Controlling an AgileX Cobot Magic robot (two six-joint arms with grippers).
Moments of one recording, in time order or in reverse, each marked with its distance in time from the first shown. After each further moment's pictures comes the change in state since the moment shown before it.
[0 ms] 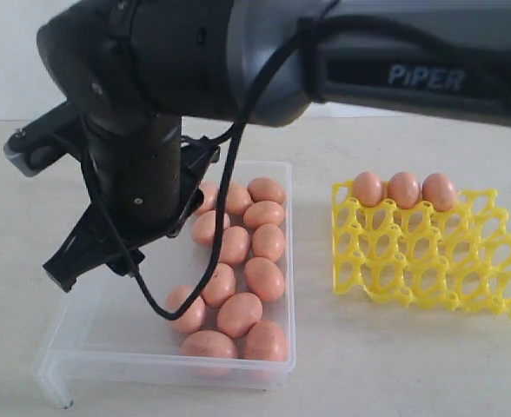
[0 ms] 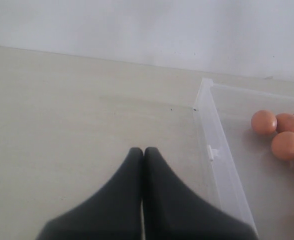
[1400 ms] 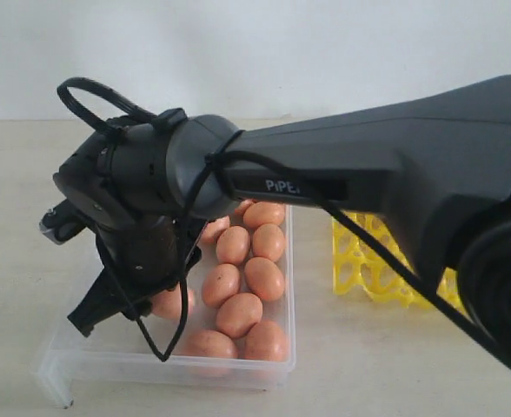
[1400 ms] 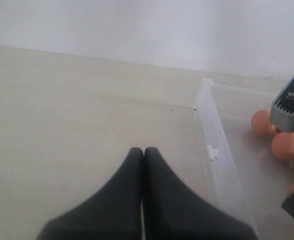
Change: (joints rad) left arm 0.000 0.000 0.000 0.000 0.000 0.000; right arm 0.000 0.195 0.000 -0.060 -0.109 0.104
